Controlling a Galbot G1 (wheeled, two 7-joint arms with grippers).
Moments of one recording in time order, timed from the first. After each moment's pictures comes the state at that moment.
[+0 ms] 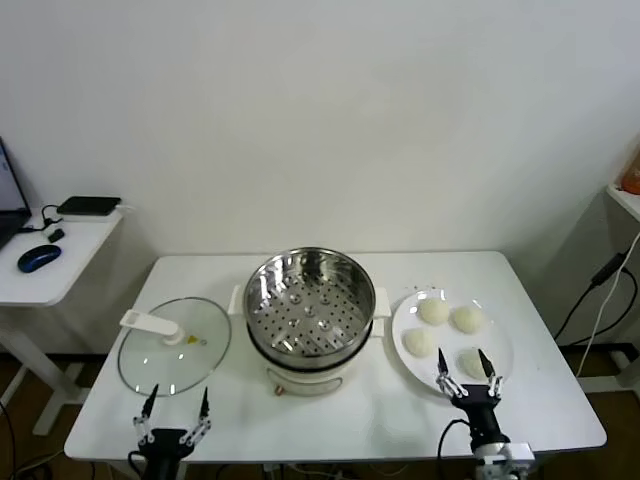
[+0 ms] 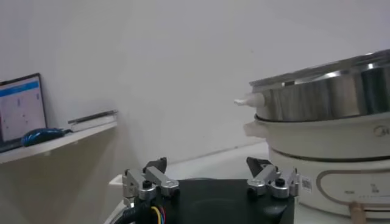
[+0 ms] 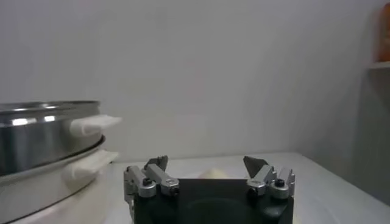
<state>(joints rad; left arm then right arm) 1.76 -1.59 -0.71 -1.89 0.16 -0.36 0.04 -1.43 1.22 0.50 1.78 0.25 0.09 0.11</state>
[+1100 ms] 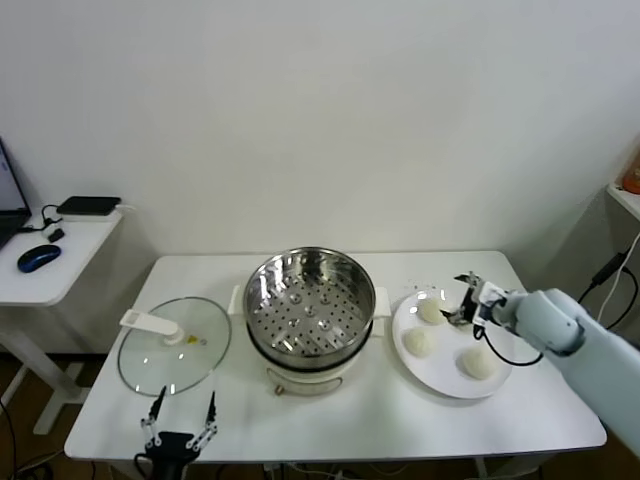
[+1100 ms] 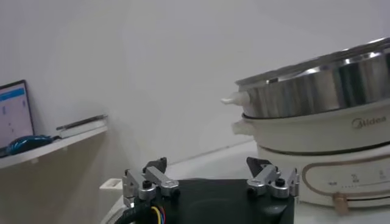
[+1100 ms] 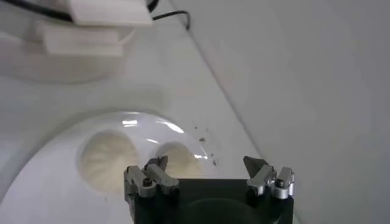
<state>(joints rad) 1.77 -1.58 -0.69 -1.87 0.20 -0.39 0.04 -0.30 0.57 -0.44 1.52 0.03 -0.46 -0.71</state>
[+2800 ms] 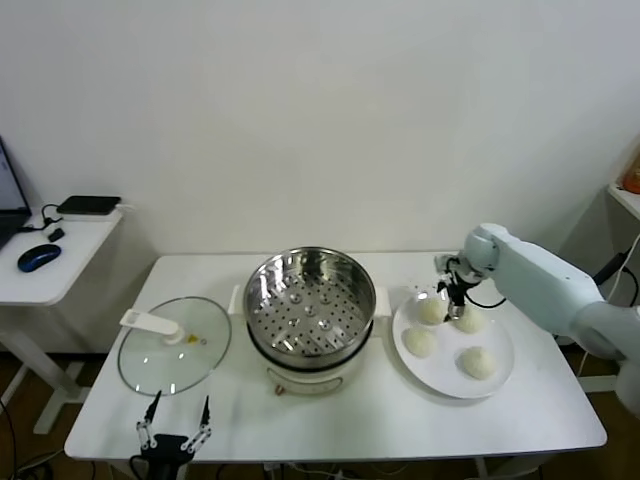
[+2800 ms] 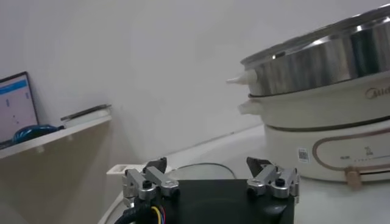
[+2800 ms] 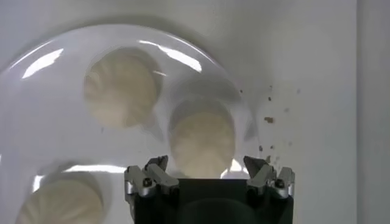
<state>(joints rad) 1.74 -1.58 -0.73 -1.81 0.21 -0.39 0.04 0.11 1.02 -0.93 0.72 -0.04 -0.14 -1.05</state>
